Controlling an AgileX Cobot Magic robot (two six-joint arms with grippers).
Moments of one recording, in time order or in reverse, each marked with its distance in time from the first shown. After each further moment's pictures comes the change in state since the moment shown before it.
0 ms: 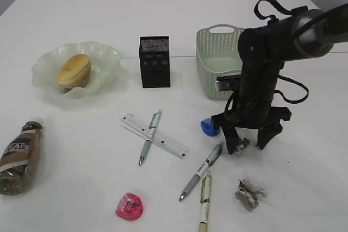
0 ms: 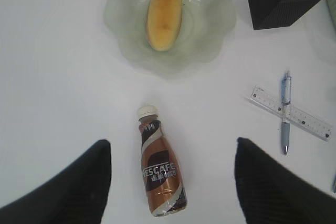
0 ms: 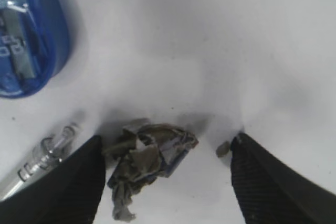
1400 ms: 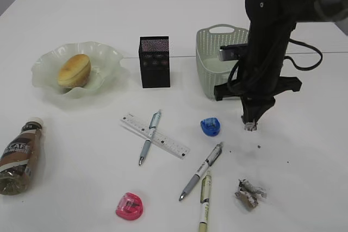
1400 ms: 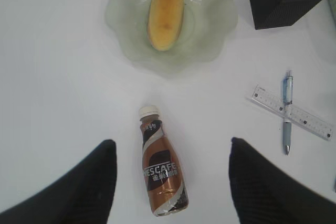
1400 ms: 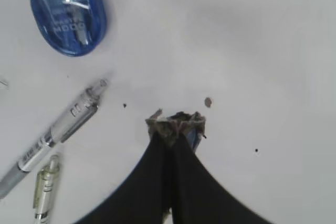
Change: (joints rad) left arm 0.000 0.000 0.000 0.007 0.000 0.000; right arm 0.000 -0.105 -0.107 -0.004 0.196 0.000
